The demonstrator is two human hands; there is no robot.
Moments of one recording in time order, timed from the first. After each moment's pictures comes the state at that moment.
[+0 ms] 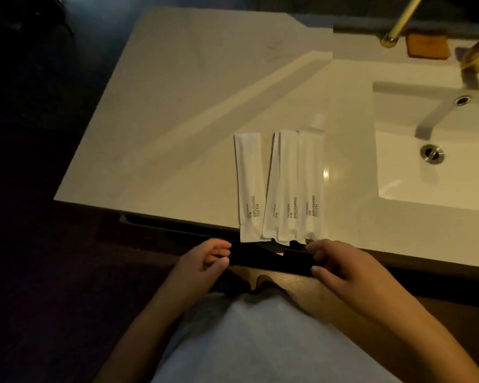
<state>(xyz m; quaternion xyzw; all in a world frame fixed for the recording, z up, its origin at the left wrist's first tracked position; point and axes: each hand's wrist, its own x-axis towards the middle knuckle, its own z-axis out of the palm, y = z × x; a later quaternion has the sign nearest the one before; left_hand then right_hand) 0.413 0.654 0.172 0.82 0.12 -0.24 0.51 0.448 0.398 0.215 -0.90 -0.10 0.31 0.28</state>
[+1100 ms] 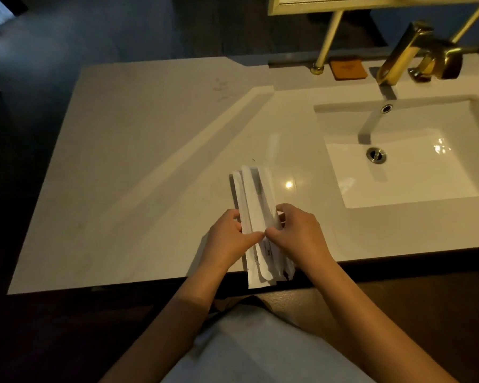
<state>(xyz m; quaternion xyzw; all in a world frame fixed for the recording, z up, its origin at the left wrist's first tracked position) 0.541 0.593 0.171 0.84 0.11 -0.25 0.47 0.530 0.464 0.185 -0.93 0.11 0.13 0.33</state>
